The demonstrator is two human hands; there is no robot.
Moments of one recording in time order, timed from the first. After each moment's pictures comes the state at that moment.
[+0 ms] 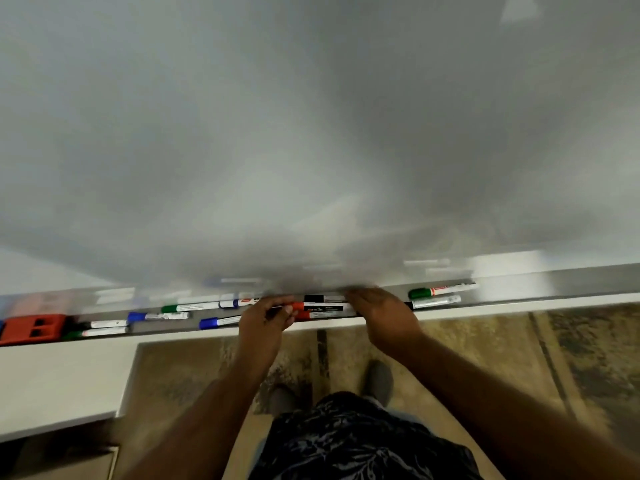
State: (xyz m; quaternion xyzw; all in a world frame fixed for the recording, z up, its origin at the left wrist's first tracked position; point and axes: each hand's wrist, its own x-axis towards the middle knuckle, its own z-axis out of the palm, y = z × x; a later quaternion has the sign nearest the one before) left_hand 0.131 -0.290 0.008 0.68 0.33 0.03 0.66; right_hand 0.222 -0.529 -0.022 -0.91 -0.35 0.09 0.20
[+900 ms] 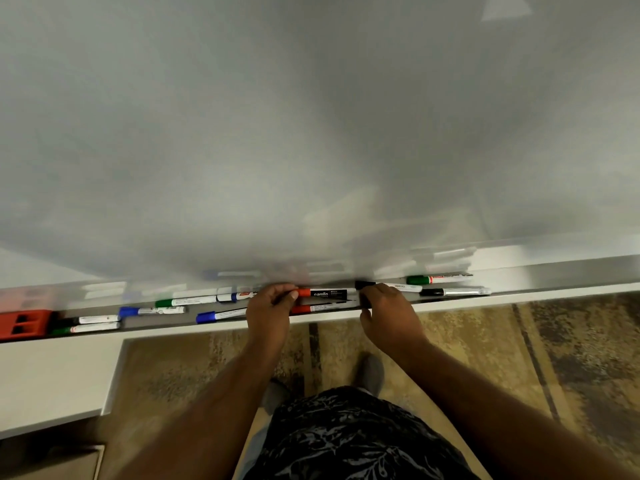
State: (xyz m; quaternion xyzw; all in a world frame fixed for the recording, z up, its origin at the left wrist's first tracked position) left_hand 0.151 -0.290 -0.016 0.71 0.37 0.06 0.59; right_hand 0.204 -0.516 -0.006 -0.95 -0.16 0.12 0.22
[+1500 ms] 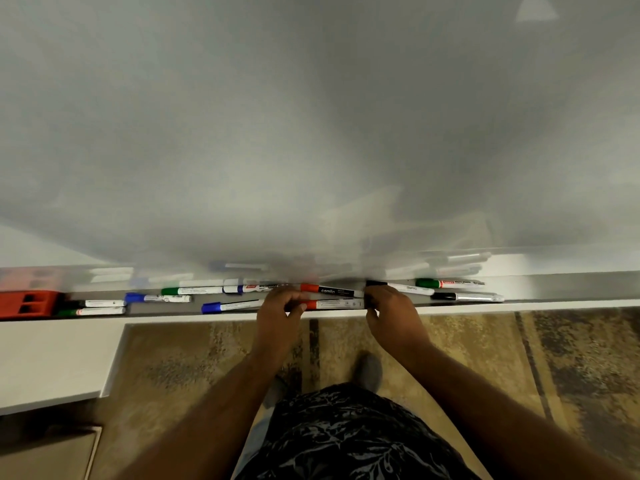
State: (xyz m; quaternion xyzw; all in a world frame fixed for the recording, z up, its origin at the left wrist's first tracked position) left_hand 0.129 -0.286 -0.025 0.84 0.25 0.01 0.49; right_hand 0.206 -0.511 -0.006 -0.93 -0.14 0.15 0.30
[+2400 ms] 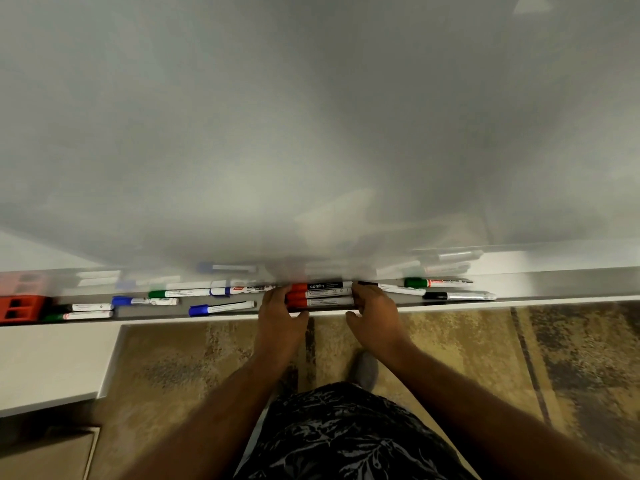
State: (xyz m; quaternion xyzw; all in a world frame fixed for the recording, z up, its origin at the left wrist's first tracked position) left_hand 0.138 -0.317 -0.023 0.85 0.30 -0.02 0.43; right_hand 0.203 -0.508 -0.013 -0.91 -0.11 0.18 0.37
